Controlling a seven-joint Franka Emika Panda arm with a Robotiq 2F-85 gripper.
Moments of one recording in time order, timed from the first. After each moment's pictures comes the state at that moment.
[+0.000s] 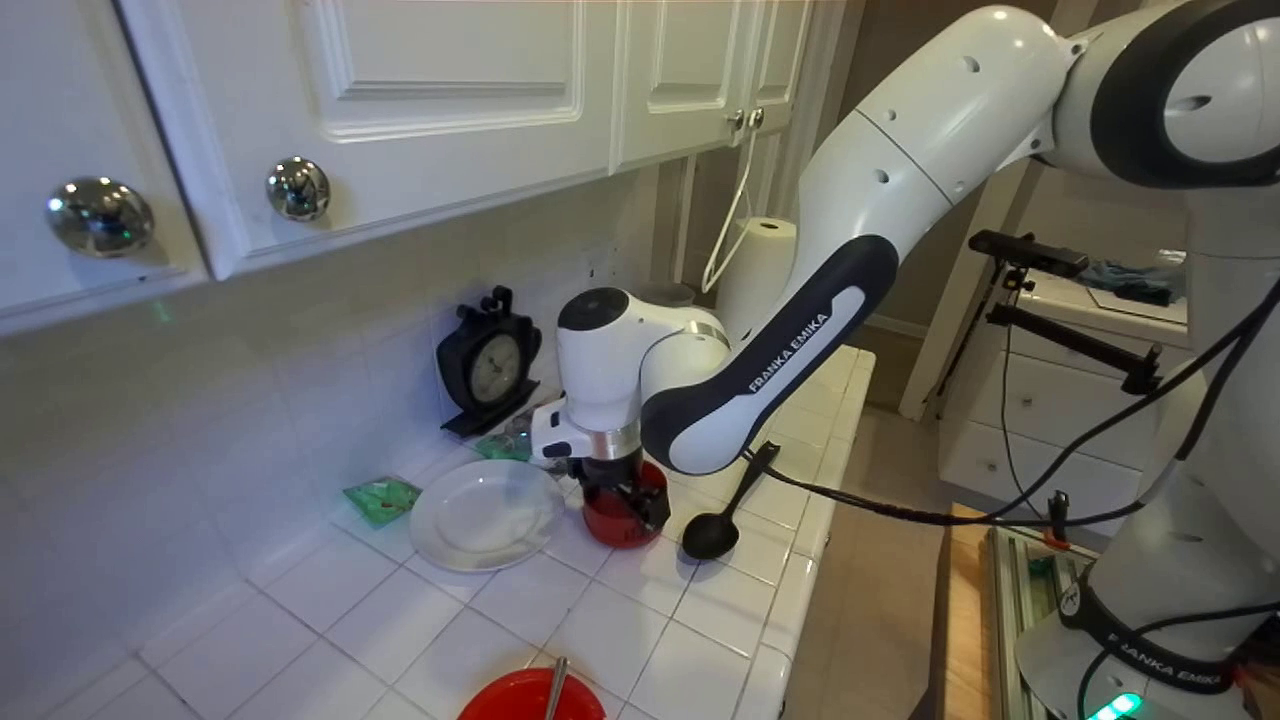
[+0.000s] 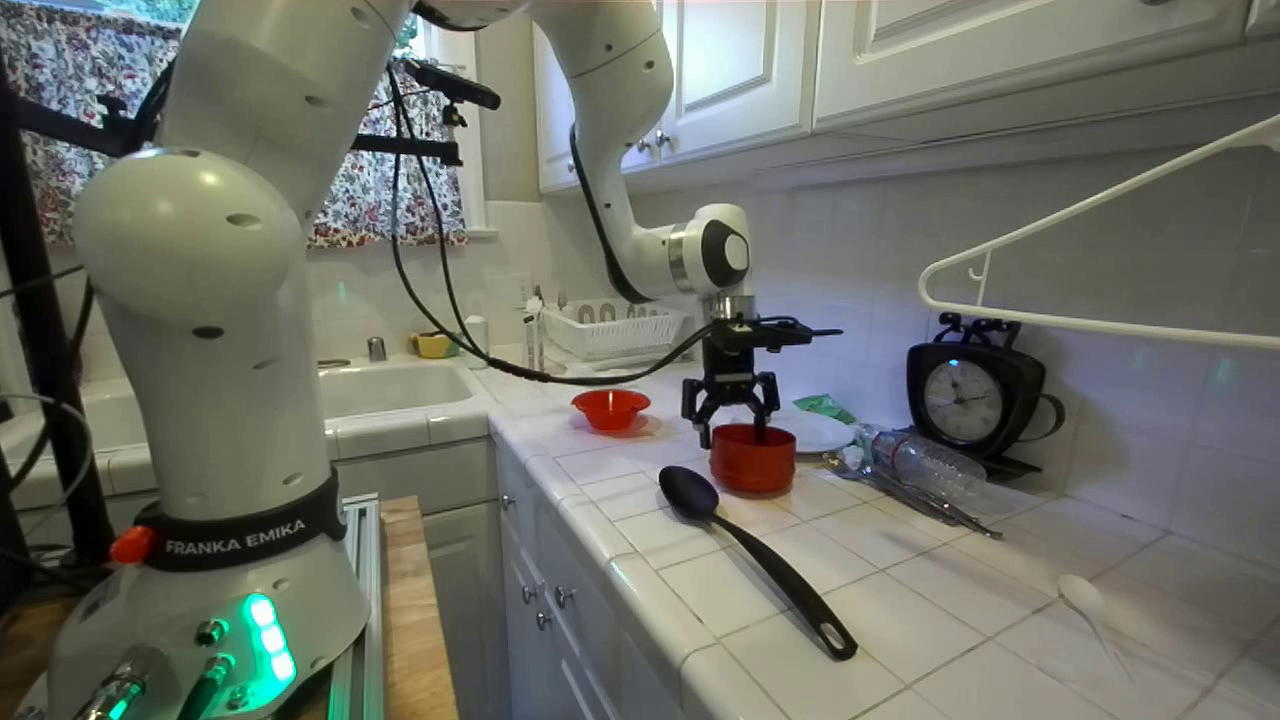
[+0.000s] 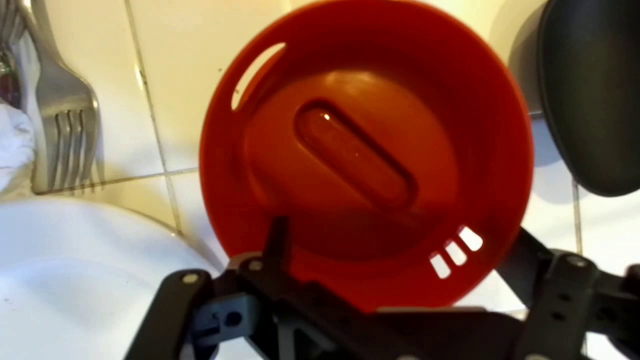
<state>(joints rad) 0.13 0.45 0.11 -2.06 -0.42 2.42 -0.88</state>
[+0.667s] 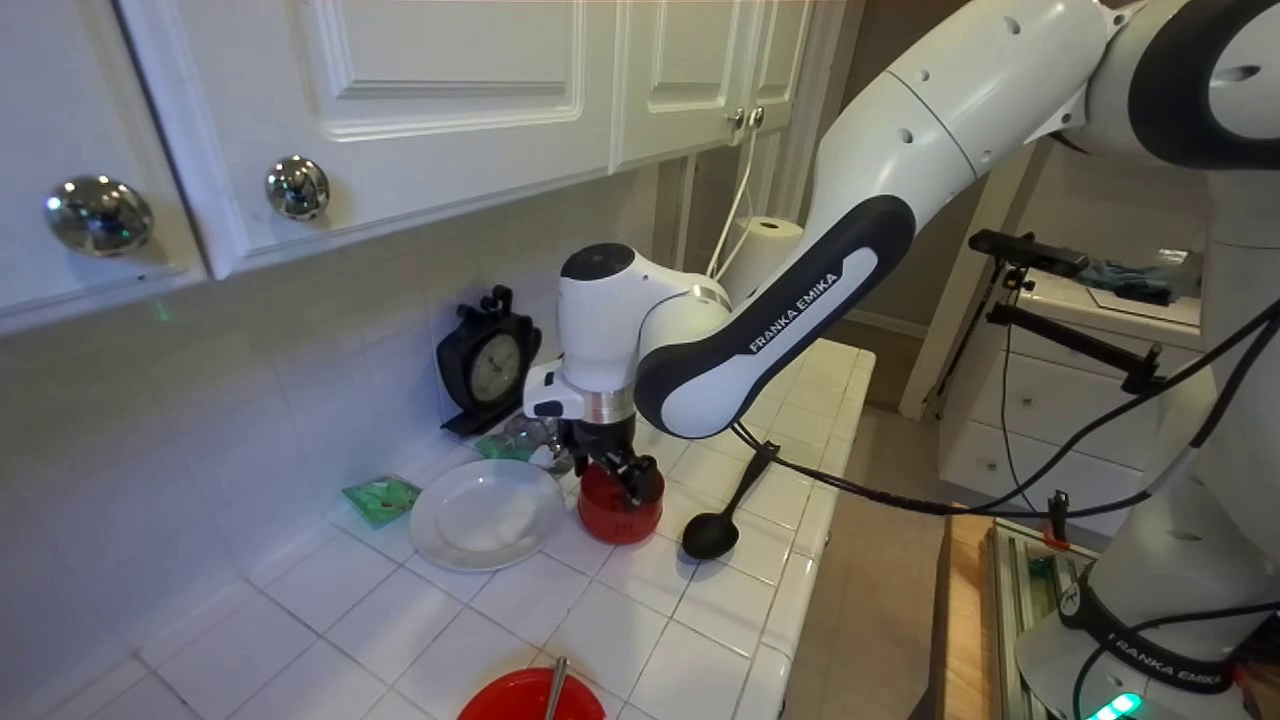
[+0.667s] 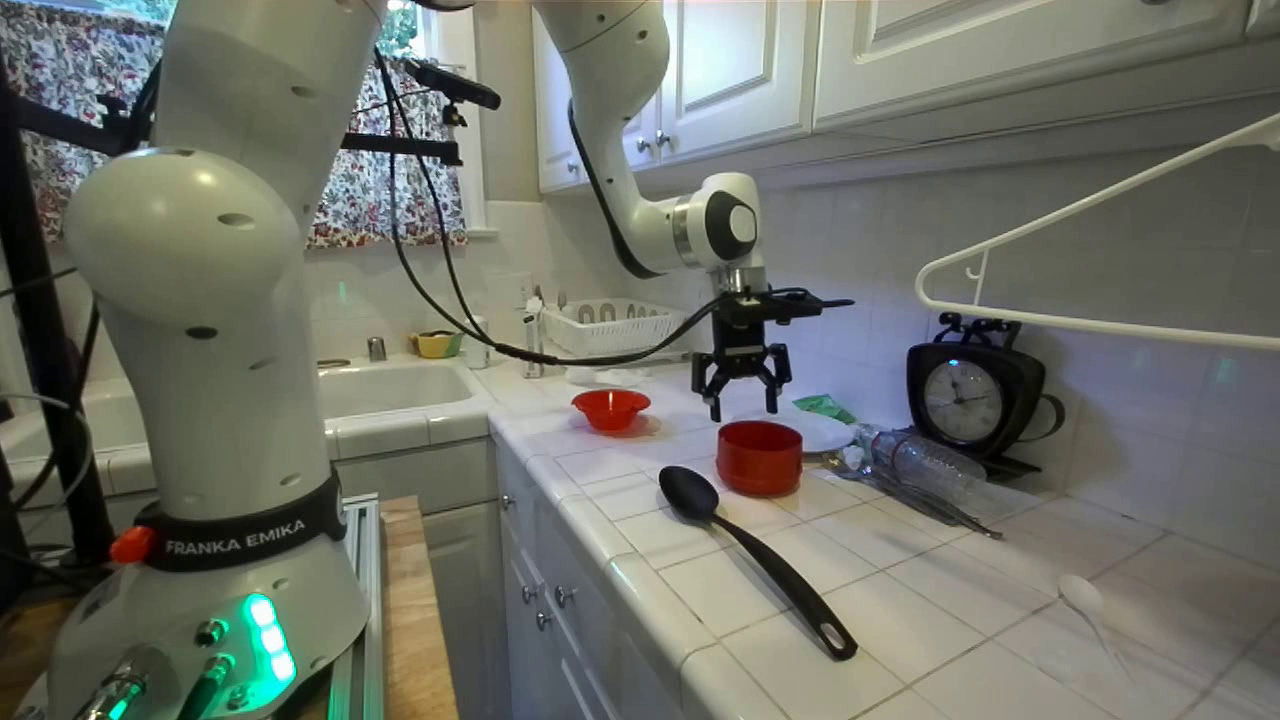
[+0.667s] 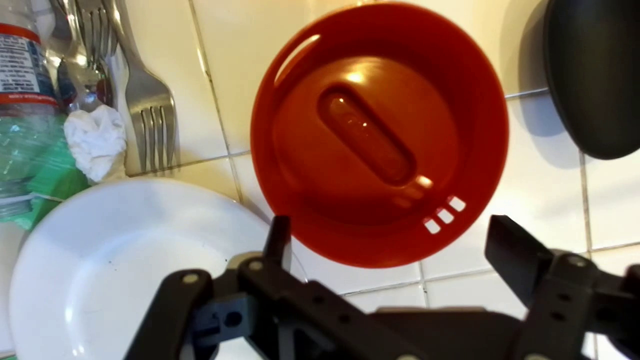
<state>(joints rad) 0.10 0.40 0.14 -2.05 -0.37 2.42 -0.88</state>
